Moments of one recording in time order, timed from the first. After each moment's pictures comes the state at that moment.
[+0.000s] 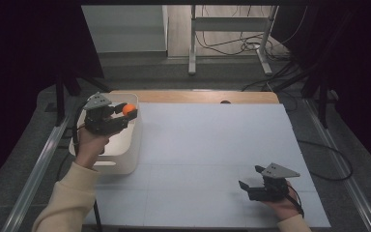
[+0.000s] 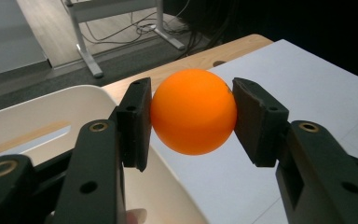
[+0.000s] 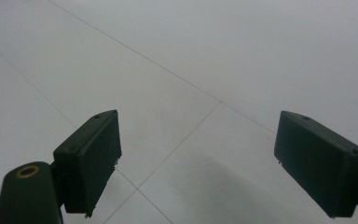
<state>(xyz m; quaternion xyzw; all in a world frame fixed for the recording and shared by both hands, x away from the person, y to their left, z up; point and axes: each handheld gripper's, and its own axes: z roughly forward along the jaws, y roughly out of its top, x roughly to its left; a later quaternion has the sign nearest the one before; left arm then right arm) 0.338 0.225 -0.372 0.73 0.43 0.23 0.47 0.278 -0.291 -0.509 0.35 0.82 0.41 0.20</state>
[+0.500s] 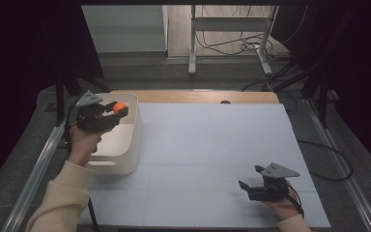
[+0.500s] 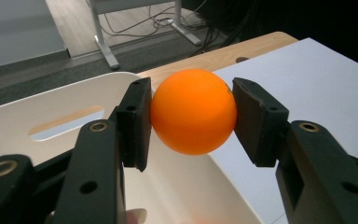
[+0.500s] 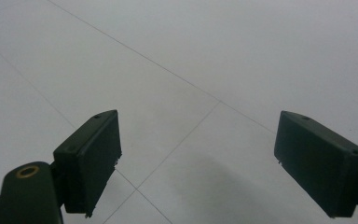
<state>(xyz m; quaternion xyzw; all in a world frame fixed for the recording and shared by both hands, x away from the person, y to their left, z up) 0.343 0.247 -0.376 0.72 0.47 0.24 0.46 0.279 -0.291 -0.509 0.35 0.82 0.41 0.20</state>
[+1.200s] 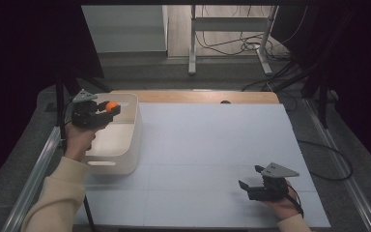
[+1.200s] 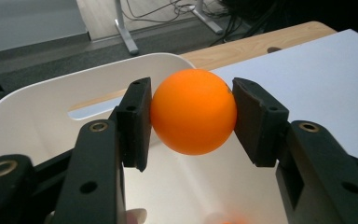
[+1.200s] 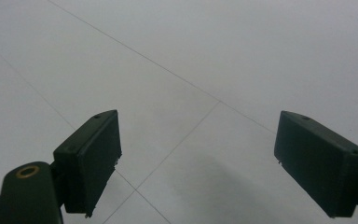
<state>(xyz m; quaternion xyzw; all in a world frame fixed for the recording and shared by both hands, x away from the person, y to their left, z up) 0.360 0.266 -0.387 0.71 0.50 0.24 0.42 0.279 -0.290 -0.509 0.35 0.82 0.41 0.19</state>
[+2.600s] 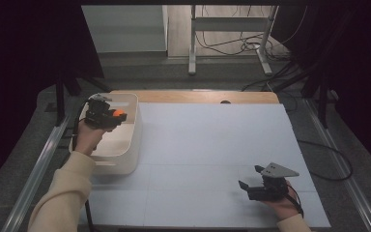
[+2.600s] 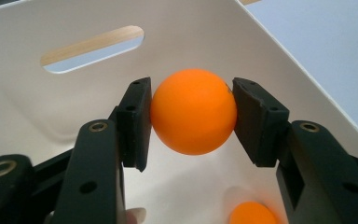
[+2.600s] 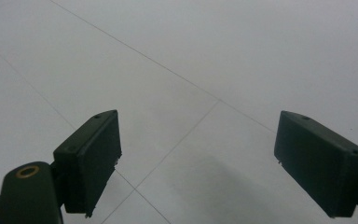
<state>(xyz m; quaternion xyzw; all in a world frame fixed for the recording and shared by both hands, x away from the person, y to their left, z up) 0.396 0.255 -0.421 0.76 0.53 0.19 0.33 0.280 -0.290 -0.510 0.35 0.82 0.41 0.19</state>
